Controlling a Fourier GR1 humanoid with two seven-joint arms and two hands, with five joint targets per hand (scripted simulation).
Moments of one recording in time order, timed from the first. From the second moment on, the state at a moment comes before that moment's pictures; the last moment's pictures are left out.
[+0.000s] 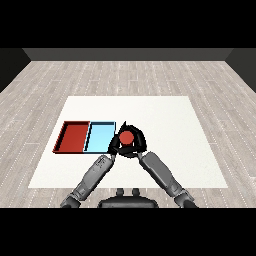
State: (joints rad) left arm -0.39 0.00 -0.48 -1.29 0.13 0.32 -0.19; right arm -0.47 0.00 0.51 -1.35 -0.30 -0.44 -0.32
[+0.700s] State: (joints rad) left arm -0.41 0.04 -0.54 -1.29 0.17 0.50 -0.17; right arm -0.52 -0.03 0.57 -1.31 -0.37 -0.50 -0.39
